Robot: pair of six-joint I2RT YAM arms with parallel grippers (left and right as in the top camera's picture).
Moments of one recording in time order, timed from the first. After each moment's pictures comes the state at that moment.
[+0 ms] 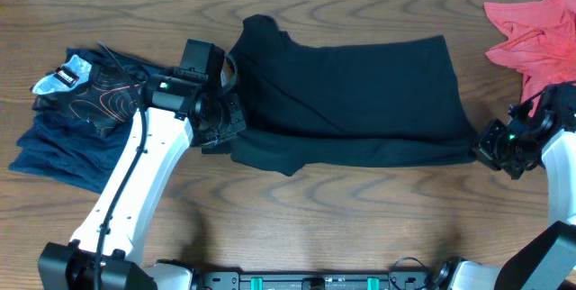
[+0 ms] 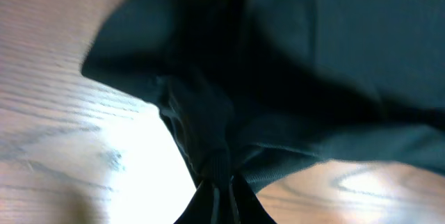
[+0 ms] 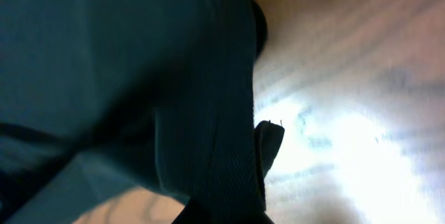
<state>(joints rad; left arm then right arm) -0.24 1.49 1.27 -1.09 0.17 -0.54 -0.45 1.48 1.03 -0.98 -0.31 0.26</state>
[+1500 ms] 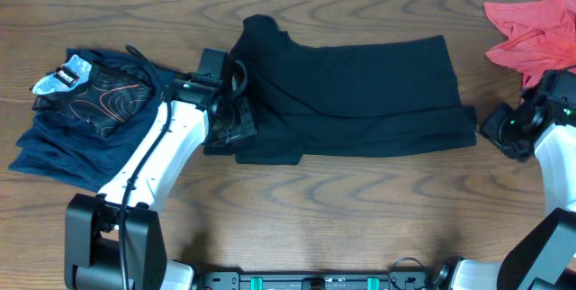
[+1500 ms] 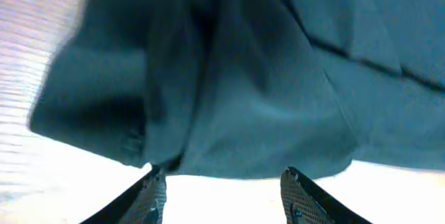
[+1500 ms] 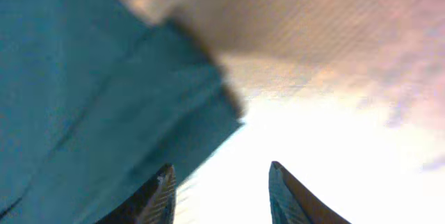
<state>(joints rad) -0.26 1.62 1.14 -0.86 0.21 -0.52 -0.42 1.53 1.02 -0.74 -0.07 0.33</state>
